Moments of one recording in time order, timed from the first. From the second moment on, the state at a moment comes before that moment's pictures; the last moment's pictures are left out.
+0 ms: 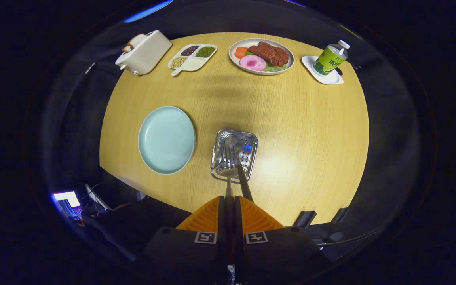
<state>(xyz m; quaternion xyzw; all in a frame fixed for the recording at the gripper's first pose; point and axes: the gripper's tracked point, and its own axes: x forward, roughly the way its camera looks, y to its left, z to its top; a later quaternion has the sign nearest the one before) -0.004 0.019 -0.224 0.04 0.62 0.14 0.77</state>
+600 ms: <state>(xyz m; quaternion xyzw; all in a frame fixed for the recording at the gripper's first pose) 0.034 0.038 -0.273 -0.02 0.69 0.14 0.71</state>
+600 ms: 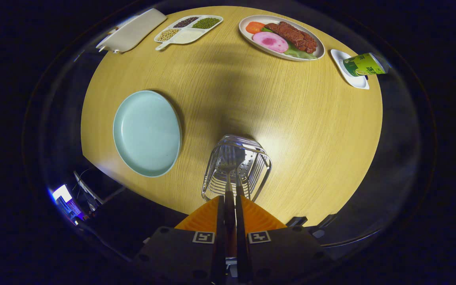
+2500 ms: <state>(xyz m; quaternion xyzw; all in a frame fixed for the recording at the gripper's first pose) 0.038 -0.056 -0.051 0.02 0.07 0.06 1.00</state>
